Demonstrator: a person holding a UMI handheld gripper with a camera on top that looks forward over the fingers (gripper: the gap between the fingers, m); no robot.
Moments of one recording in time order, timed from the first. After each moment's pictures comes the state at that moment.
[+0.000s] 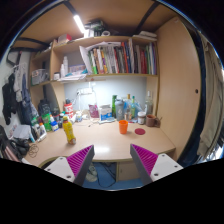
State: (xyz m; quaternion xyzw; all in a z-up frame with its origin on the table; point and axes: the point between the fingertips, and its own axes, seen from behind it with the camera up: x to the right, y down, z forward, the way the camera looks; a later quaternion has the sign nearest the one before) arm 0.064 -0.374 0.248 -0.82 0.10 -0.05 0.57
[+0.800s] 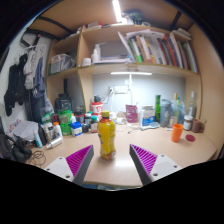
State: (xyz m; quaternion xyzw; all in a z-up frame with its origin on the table) arm -0.150 -0.139 0.141 -0.78 0.02 0.02 0.62
